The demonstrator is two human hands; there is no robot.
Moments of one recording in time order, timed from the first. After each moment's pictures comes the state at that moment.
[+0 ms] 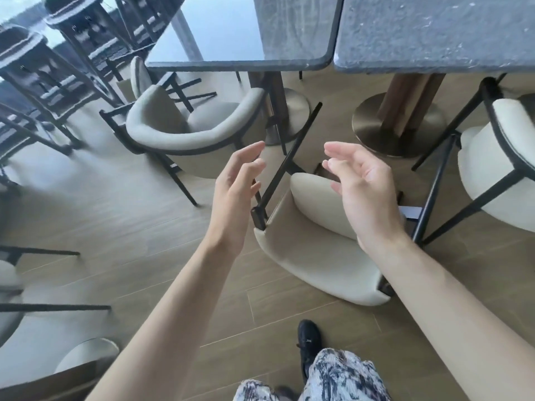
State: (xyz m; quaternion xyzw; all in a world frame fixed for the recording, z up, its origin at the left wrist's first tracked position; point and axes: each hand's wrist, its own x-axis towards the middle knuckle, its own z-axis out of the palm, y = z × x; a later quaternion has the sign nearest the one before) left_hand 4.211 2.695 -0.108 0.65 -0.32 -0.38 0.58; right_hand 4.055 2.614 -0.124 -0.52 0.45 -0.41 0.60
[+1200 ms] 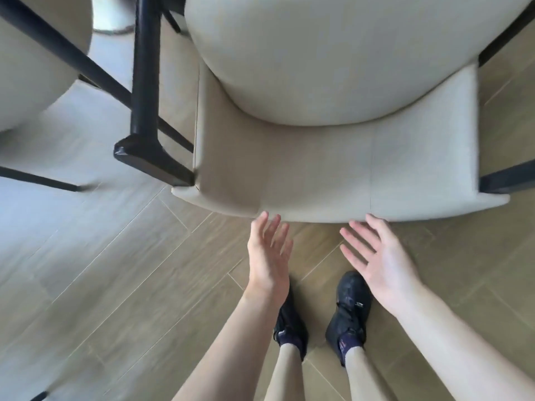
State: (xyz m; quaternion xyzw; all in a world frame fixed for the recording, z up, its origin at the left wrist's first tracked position) left_hand 4.236 2.697 -0.700 0.63 0.12 -0.62 0.44; right_hand 4.067 2.701 -0.699 0.07 0.66 -0.39 0.64
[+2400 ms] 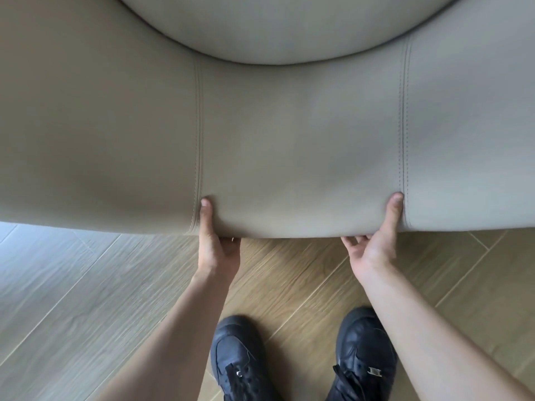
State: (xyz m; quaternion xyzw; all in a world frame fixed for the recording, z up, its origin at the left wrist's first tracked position) left_hand 4.257 2.679 -1.041 0.62 0.09 -0.59 0.52; right_hand 4.031 2.681 -1.027 0.15 0.67 -0.52 0.51
